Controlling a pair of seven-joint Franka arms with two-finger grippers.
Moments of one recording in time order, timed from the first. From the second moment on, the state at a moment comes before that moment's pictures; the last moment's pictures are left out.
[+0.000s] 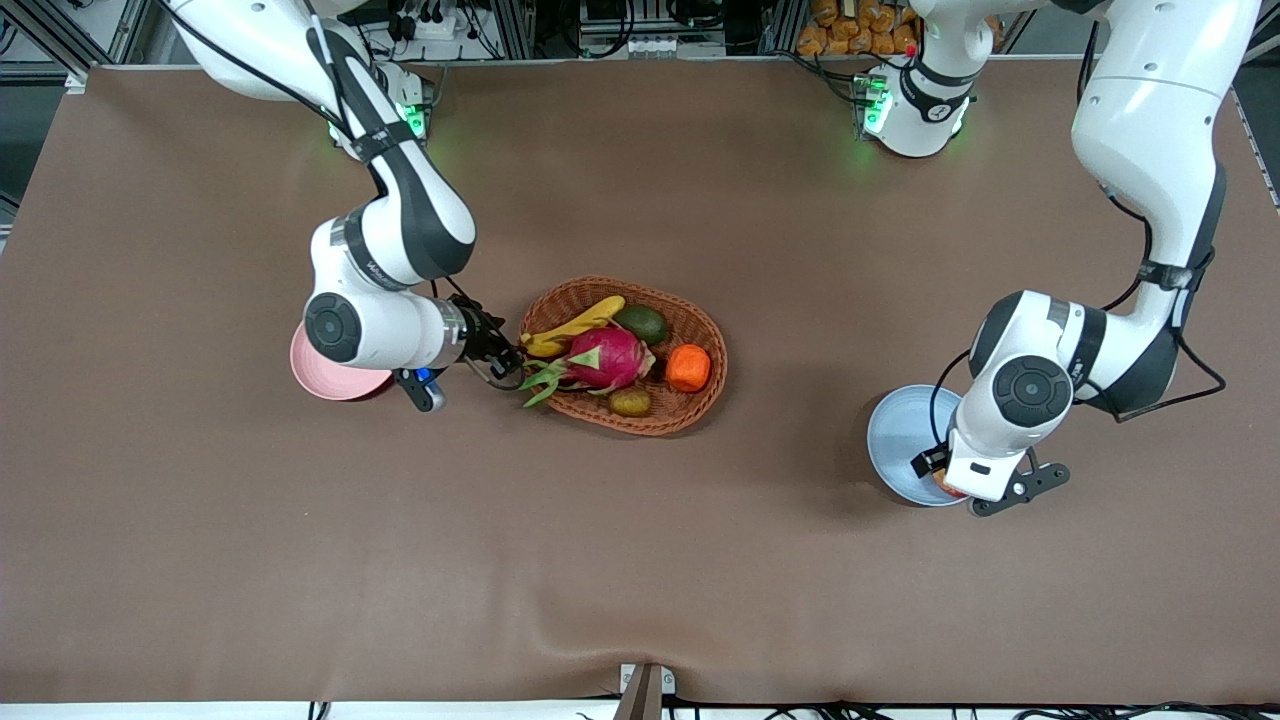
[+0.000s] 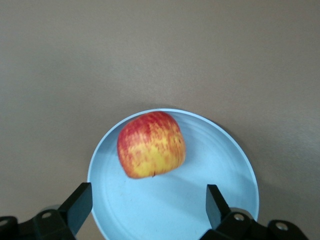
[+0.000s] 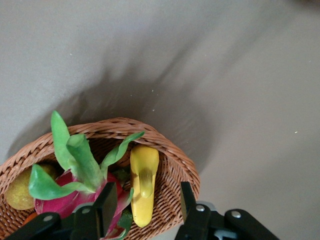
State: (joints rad) left arm 0.13 0.61 -0.37 -1.64 0.51 2.12 -0.85; right arm 0.38 0.42 0.05 -1.84 0.43 2.03 1.11
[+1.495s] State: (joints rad) left arm 0.26 0.21 -0.41 -1.50 0.15 1.72 -0.24; right arm 0.41 0.46 0.04 -1.83 0.43 2.07 1.13
